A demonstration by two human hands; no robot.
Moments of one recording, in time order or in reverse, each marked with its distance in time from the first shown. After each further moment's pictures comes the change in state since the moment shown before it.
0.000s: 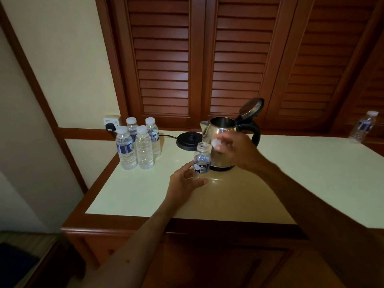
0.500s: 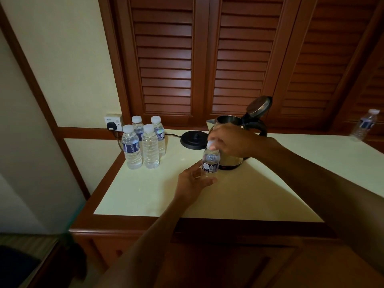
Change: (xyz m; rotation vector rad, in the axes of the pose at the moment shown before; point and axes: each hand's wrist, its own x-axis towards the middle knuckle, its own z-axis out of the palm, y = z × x) left_hand 0.006 -0.005 -0.001 -0.073 -0.039 -0.075; right_hand 0.045 -0.029 0.005 -0.487 -0.401 -0.190
